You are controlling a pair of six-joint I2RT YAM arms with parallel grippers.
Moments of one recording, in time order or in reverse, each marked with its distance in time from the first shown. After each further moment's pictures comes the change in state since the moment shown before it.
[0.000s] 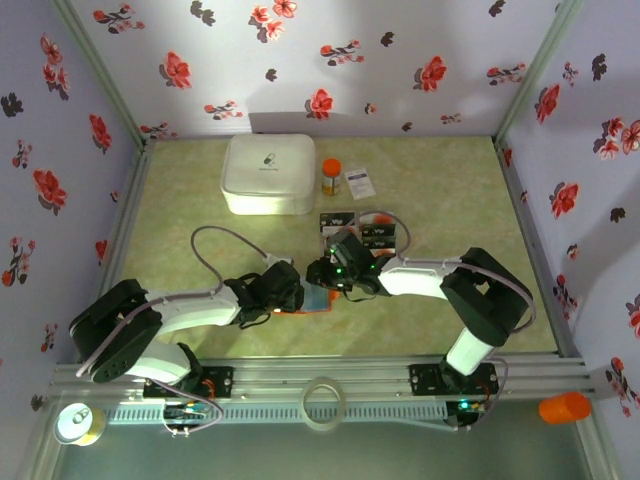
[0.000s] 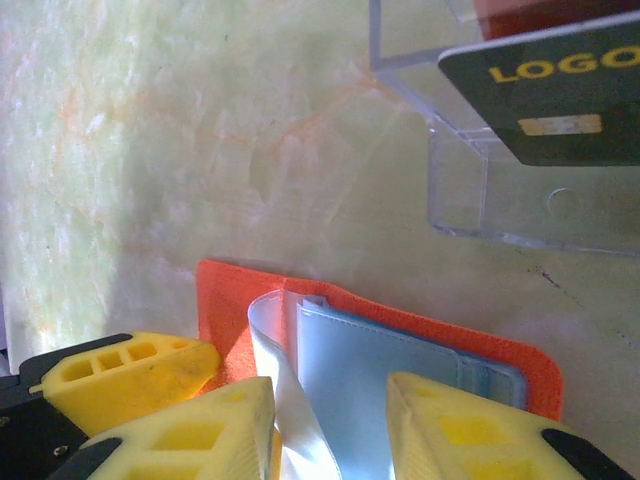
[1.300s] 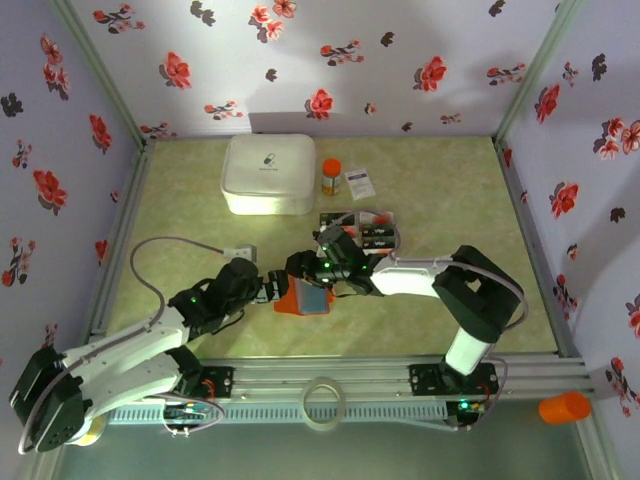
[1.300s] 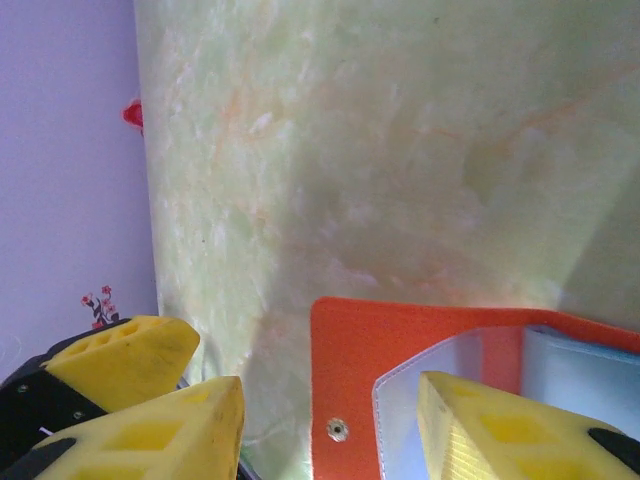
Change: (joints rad) left arm 0.136 -0.507 -0.109 -0.138 -0.027 -0.065; right arm 0.057 0.056 0.061 0.191 -0.099 0.171
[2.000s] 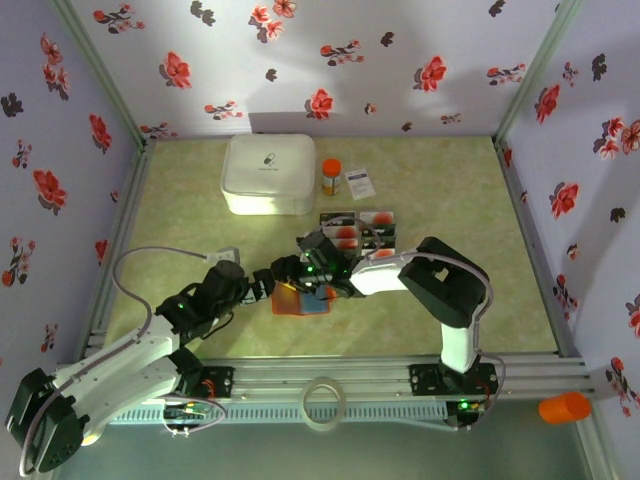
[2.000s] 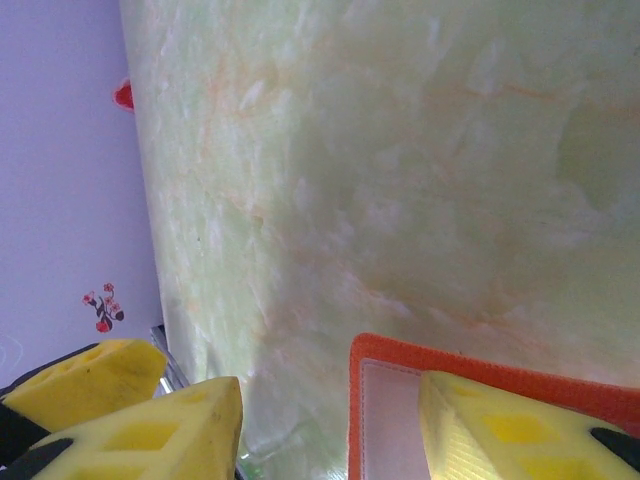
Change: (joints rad) left arm 0.076 -0.101 -0.045 -0.071 -0.003 -0.030; right arm 0.048 0.182 0.068 0.130 -0.018 0.072
